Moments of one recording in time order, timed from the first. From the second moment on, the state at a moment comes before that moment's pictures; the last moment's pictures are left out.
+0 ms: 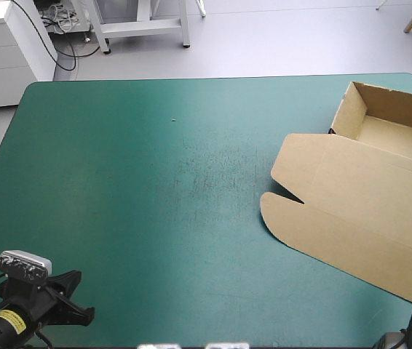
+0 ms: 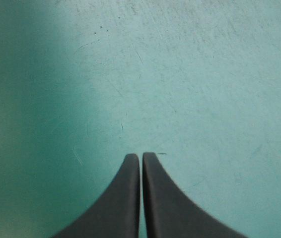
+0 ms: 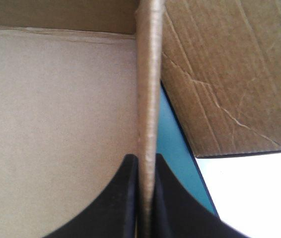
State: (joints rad) left arm -0.34 0.31 -0.51 -0.04 0.96 -0.03; right arm -0.54 2.19 -2.15 -0.02 1.20 -0.17
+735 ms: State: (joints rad) left arm -0.34 0.31 -0.51 -0.04 0.96 -0.03; right arm -0.52 1.75 -2.15 0.19 1.21 -0.22
